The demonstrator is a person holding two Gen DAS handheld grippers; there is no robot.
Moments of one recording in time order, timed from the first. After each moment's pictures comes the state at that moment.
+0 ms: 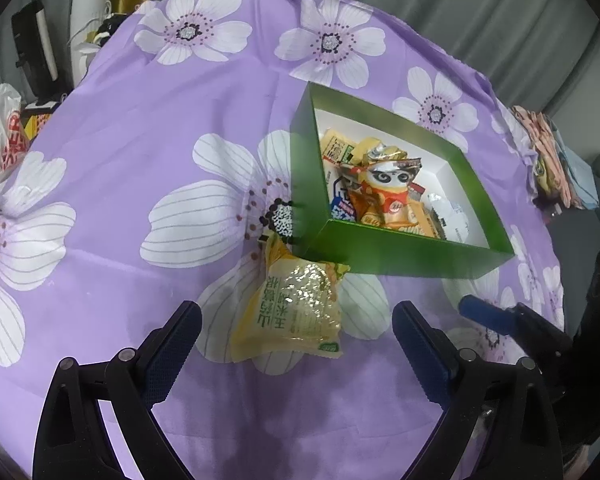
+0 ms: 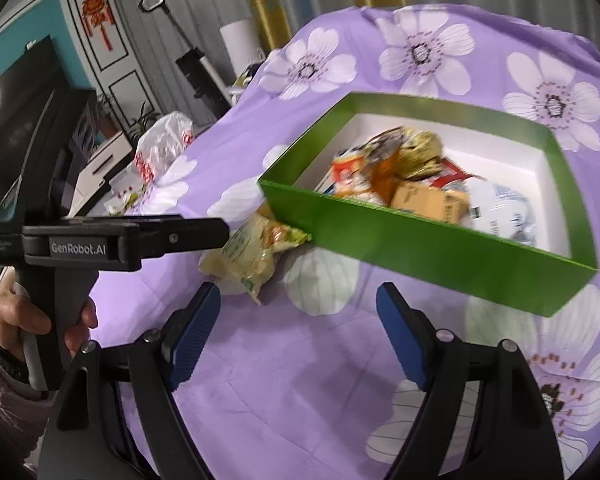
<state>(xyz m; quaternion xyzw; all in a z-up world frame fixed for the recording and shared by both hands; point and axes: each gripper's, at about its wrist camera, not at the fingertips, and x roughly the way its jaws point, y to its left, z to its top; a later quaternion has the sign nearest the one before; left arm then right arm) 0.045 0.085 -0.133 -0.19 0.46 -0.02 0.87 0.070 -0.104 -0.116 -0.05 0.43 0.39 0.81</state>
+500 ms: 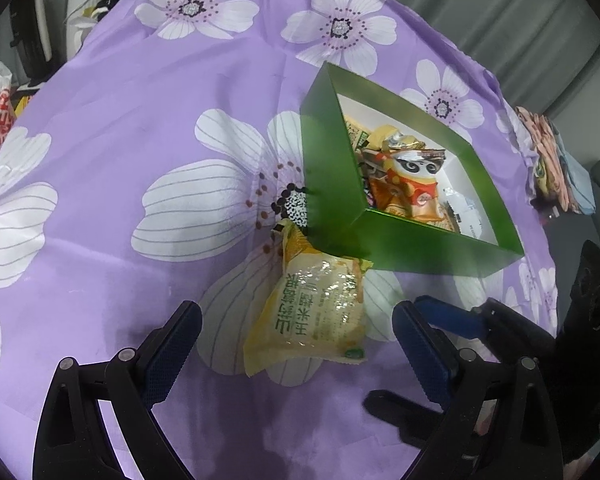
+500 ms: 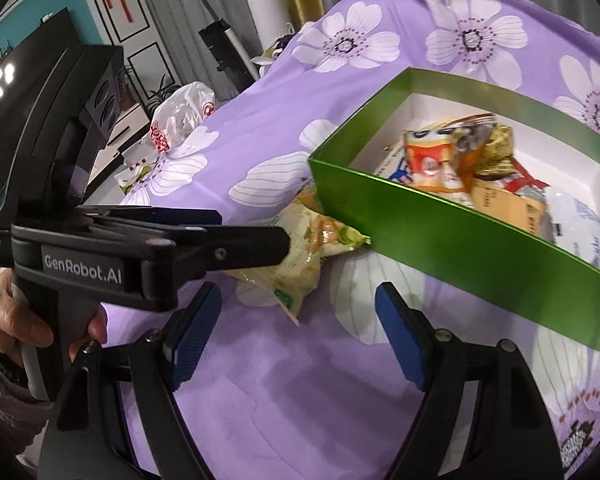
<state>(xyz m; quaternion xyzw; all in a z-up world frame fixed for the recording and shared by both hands) 0.058 0.099 -0.159 -0.21 0.48 -0.04 0.85 0.078 -0.055 -0.142 -0.07 0.45 0.42 0.79</state>
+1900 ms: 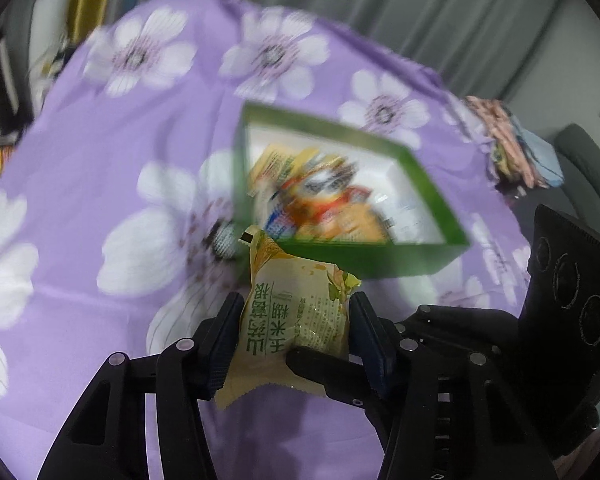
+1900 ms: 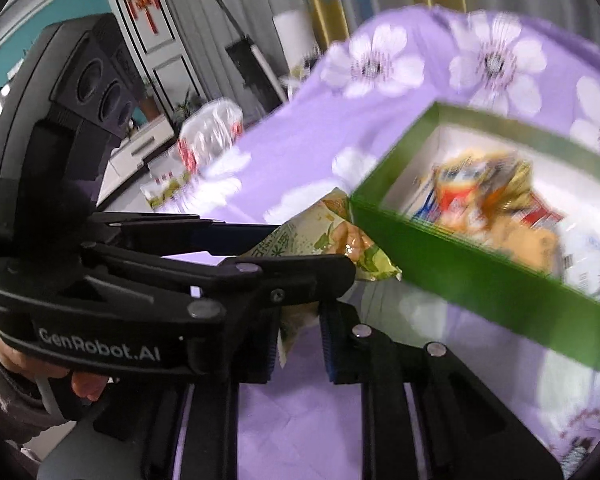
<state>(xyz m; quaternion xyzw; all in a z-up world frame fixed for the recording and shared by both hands) 0.047 0.059 -0.104 -0.16 0.42 -0.10 0.89 0.067 -0.068 -0.098 -0.05 0.39 0.46 0.80</state>
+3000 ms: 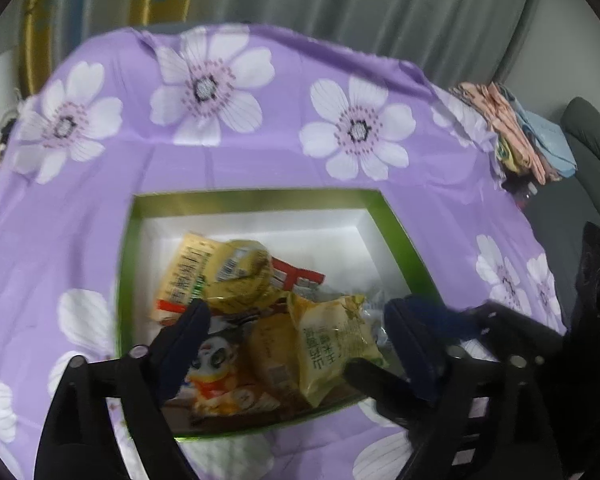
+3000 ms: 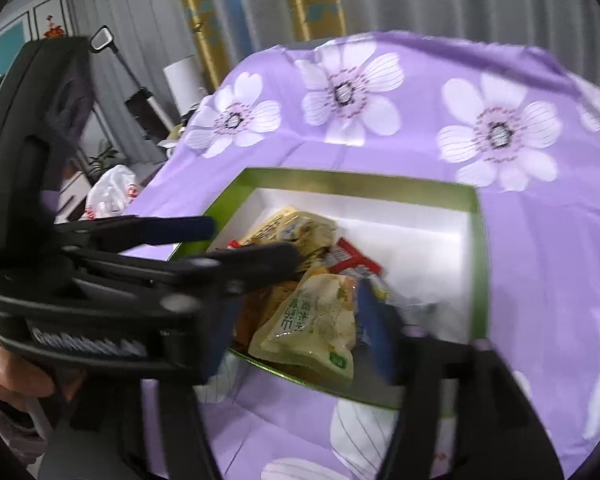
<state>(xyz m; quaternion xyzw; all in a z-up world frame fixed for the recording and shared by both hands) 0.162 -0.017 -0.068 -0.10 0.42 -0.09 0.90 0.168 -0.157 -0.069 -0.03 0.40 0.30 0.87</state>
